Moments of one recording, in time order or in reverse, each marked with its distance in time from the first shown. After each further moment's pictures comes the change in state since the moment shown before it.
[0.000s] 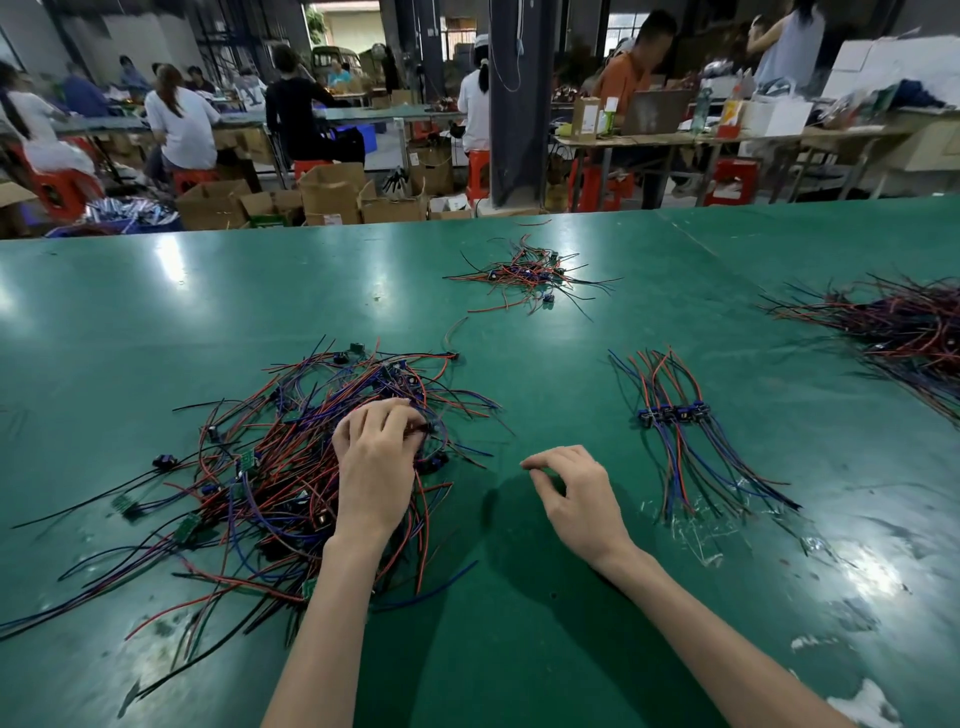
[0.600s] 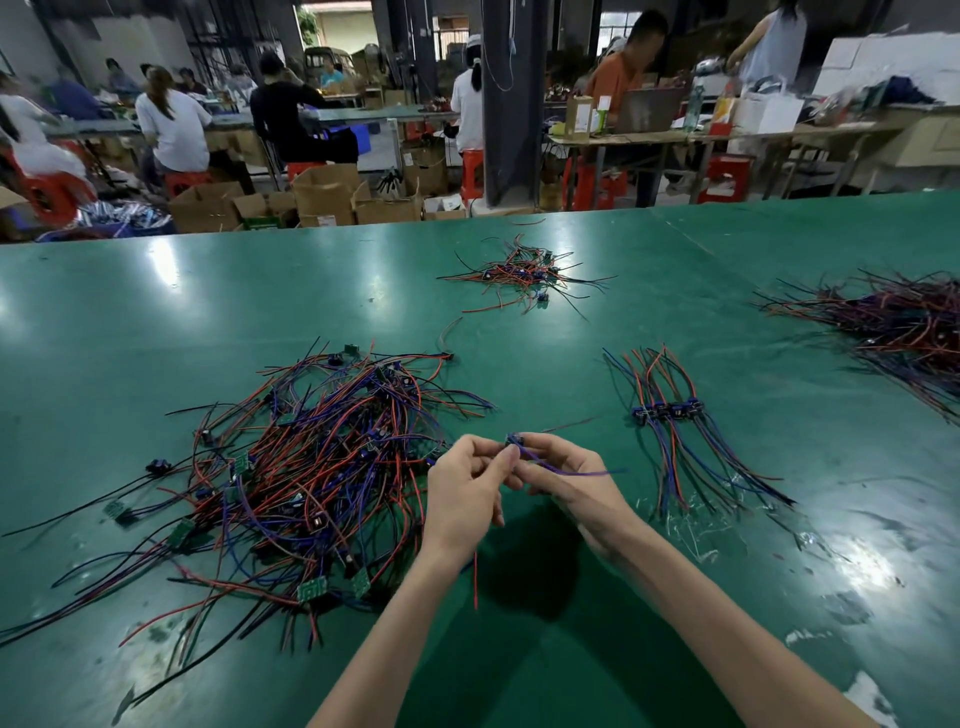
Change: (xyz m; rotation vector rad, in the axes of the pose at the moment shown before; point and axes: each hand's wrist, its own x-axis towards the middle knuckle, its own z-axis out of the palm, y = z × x) left_hand -0.025 0.084 0.015 -0.996 -0.248 -0.410; right_hand 0.009 -0.011 -0.013 0.928 -0.220 0.363
